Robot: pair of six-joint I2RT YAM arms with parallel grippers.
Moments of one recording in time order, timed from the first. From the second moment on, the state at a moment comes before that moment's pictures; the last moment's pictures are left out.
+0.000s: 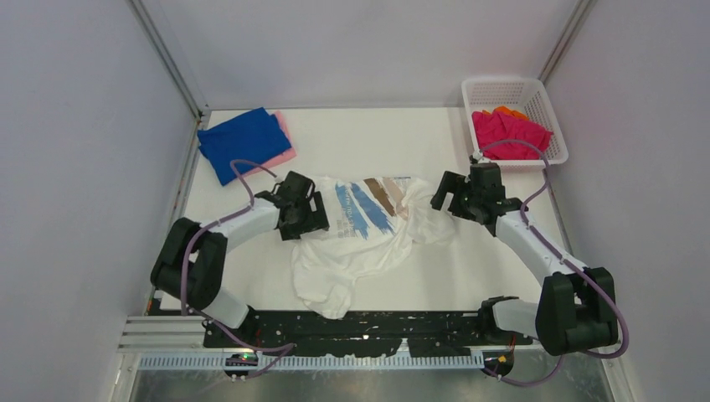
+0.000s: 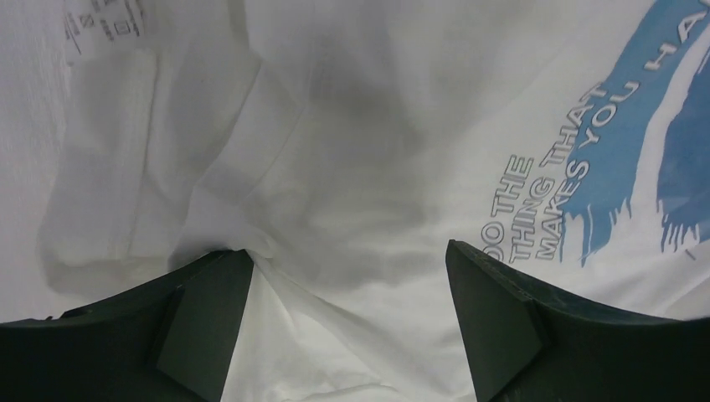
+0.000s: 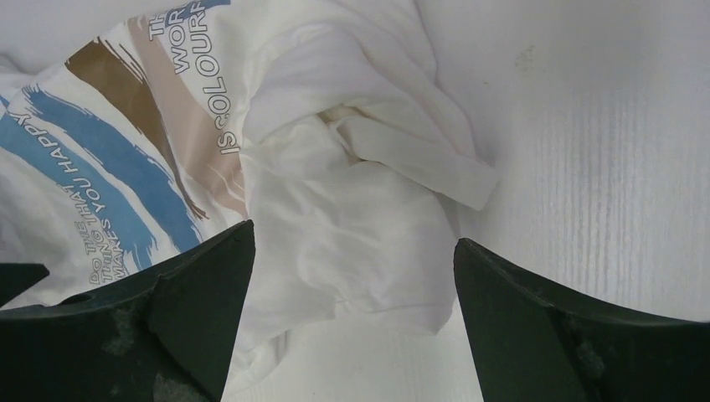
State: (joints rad) left arm -0.46 1.48 0.79 -0.42 -0.03 -0.70; right arm 0.15 1.22 0.74 -0.30 -0.04 0.44
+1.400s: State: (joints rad) left arm -0.37 1.04 1.01 -0.50 -0.27 -0.54; right arm 0.14 0.97 0.87 -0.15 -0.11 0.24
